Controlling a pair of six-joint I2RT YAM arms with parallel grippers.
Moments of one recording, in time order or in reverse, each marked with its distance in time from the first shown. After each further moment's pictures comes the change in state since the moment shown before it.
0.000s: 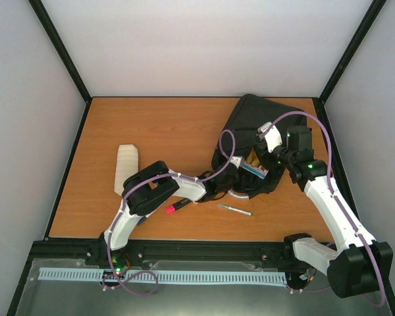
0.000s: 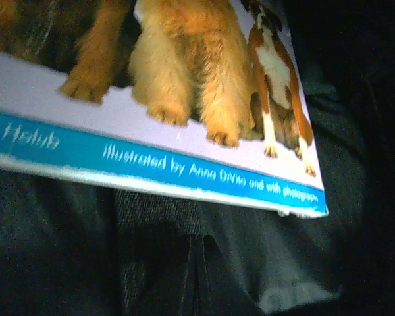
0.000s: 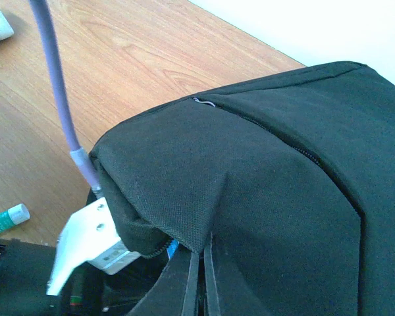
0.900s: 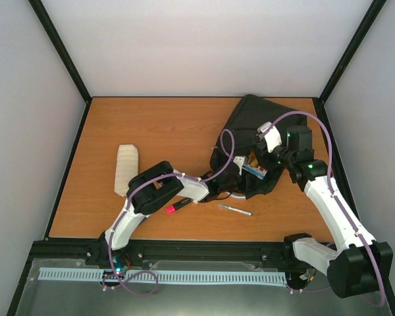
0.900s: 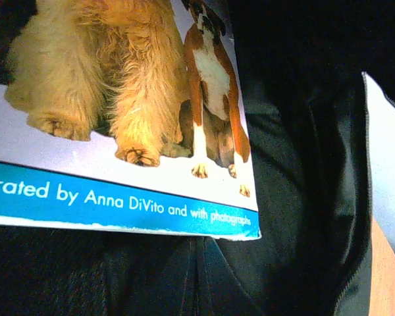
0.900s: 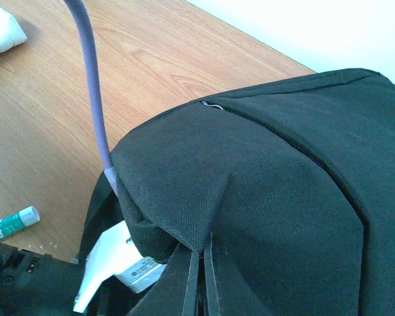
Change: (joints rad) left arm -0.003 0.028 -0.006 0.114 0.123 -0.108; right arm 0.000 0.000 0.000 0.003 -0.032 0.001
